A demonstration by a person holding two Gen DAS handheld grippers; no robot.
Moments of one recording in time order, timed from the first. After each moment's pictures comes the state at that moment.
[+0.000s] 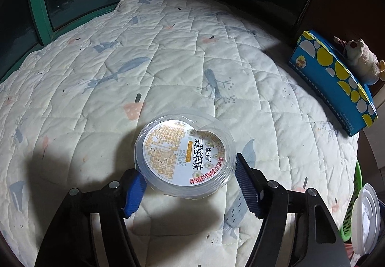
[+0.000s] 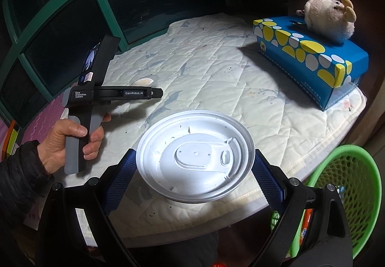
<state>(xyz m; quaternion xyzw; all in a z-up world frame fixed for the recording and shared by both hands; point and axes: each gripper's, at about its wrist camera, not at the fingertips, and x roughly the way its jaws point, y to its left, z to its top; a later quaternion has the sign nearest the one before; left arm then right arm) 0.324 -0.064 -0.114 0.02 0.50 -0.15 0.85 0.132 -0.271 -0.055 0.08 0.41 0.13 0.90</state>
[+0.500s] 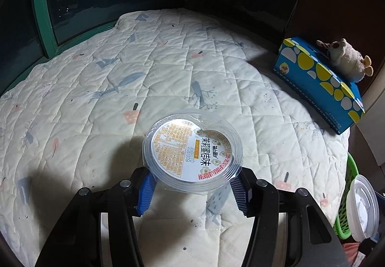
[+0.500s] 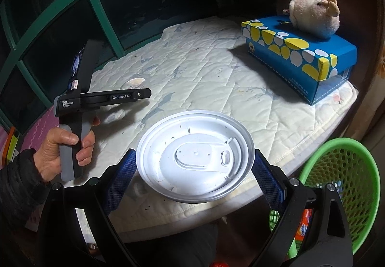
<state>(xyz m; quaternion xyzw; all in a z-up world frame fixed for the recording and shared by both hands) 0.290 -0.074 -0.085 0.02 0.46 -0.16 0.87 0.119 -0.283 -0.053 0.09 0.40 0.12 0.90</state>
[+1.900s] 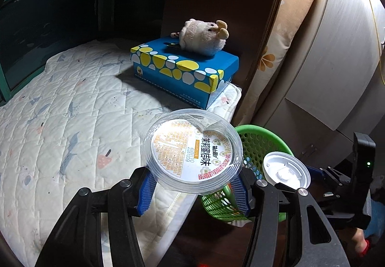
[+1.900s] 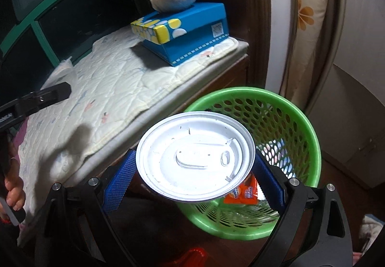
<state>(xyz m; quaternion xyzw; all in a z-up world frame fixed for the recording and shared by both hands) 0.127 -0.243 -0.024 0.06 0.41 -0.31 0.86 0.026 -0.445 -0.095 0.14 0.43 -0.05 0.89</state>
